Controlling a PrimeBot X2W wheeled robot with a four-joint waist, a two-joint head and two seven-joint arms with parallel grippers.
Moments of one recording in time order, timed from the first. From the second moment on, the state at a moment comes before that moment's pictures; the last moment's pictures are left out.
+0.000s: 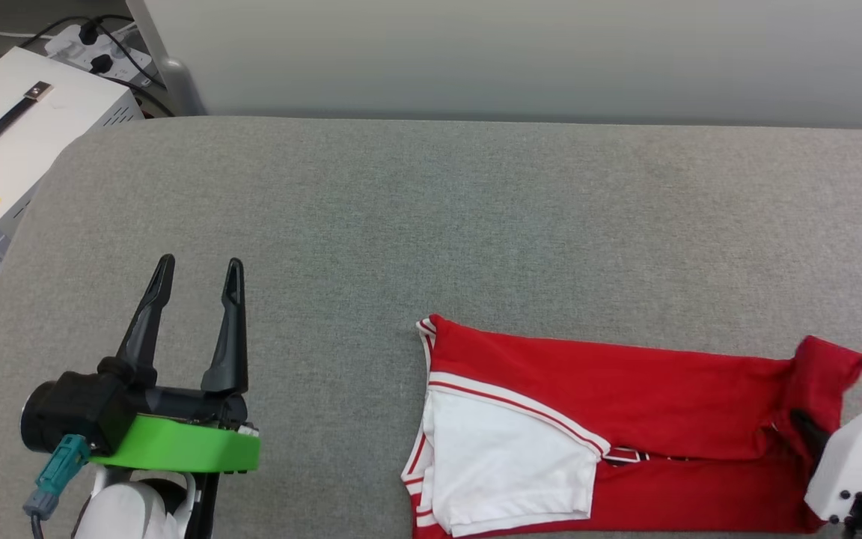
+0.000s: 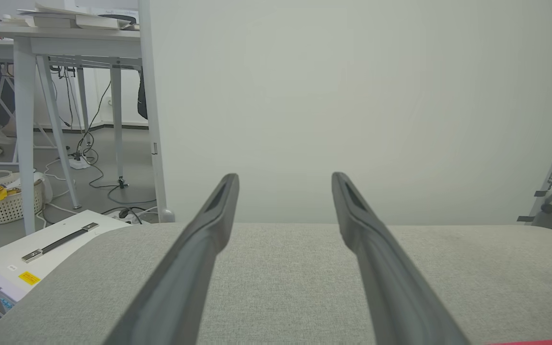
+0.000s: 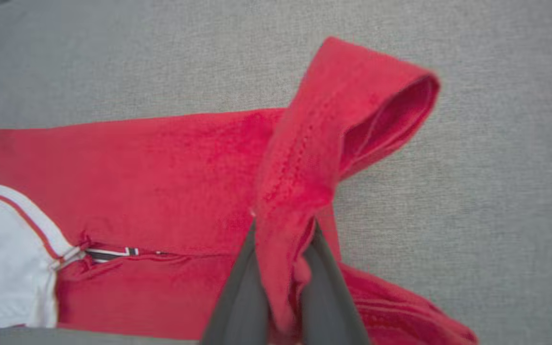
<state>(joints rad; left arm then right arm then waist) -0.05 0.19 -0.04 -0.12 -0.29 -0.13 -0.26 0.02 -0.23 -0.18 0.01 0.46 0.13 0.60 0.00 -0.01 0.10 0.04</state>
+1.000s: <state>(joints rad) -0.05 0.18 -0.09 -0.08 -0.30 -0.13 -0.26 -0.18 -0.05 0.30 0.26 0.67 0.13 0.47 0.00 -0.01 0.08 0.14</state>
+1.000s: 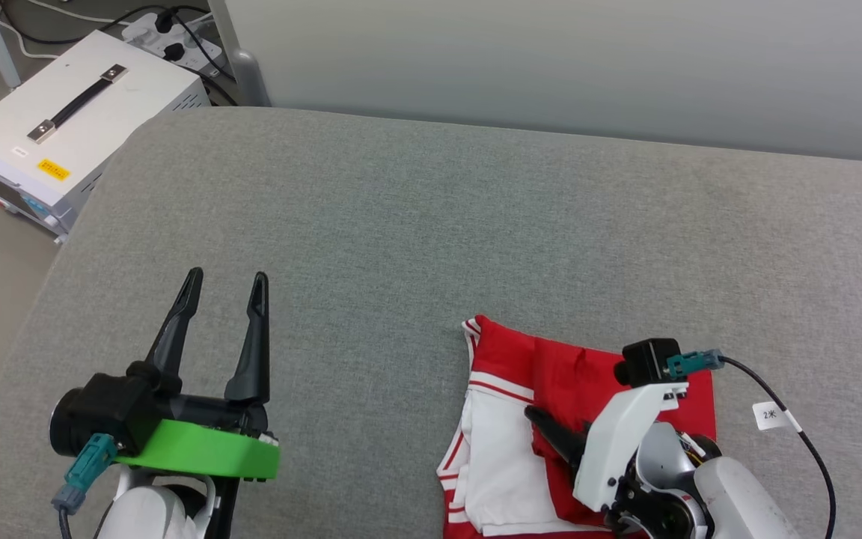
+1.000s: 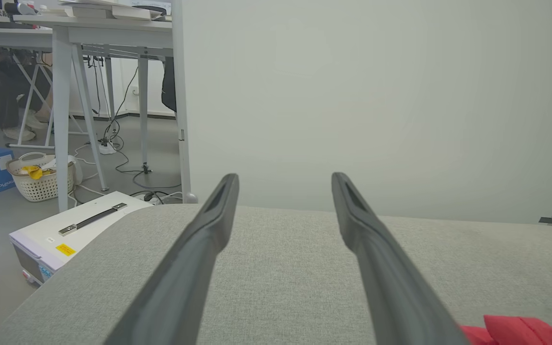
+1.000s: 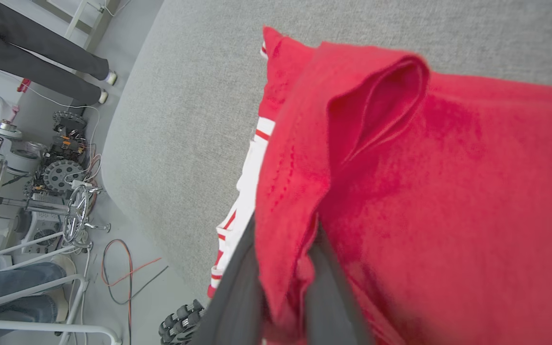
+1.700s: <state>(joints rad) -0.05 0.19 -0.08 -0.06 -0.31 -0.13 -0.26 -0.33 -0.06 0.47 0.24 0.55 0.13 0.33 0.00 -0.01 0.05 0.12</state>
